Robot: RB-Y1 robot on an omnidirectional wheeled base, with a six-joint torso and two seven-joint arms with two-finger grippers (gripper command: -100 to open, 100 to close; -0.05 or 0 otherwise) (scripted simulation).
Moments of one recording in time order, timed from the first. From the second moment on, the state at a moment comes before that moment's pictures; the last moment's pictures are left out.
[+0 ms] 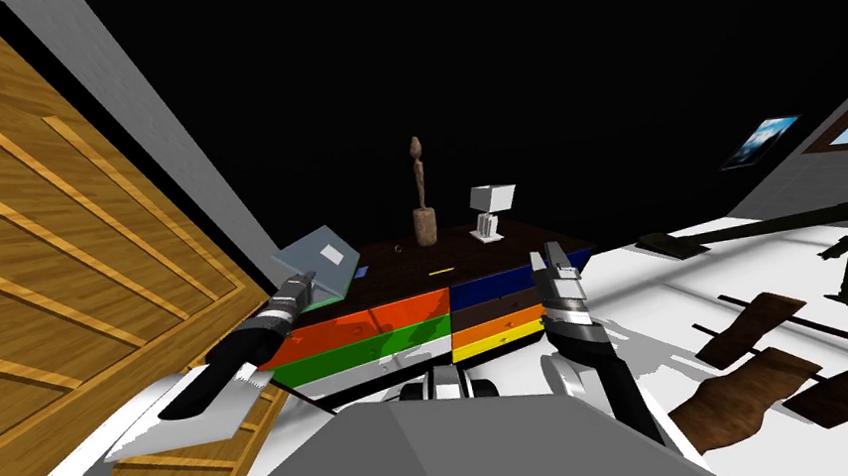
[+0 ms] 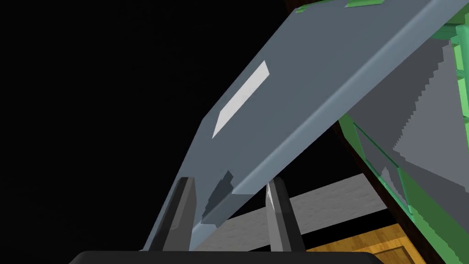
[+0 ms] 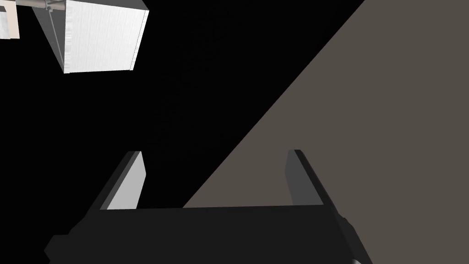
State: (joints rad) left arm 0.56 0.66 0.41 -2.50 0.04 0.56 0.32; right arm 0.49 -0.02 -0.05 -2.26 -0.04 -0.49 0.17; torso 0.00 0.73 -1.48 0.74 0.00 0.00
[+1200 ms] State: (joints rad) left arm 0.47 0.53 0.41 -2.40 0.16 0.51 0.47; right arm 0.49 -0.02 -0.05 -2.26 -0.04 -0.49 0.17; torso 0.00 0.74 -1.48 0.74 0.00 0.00
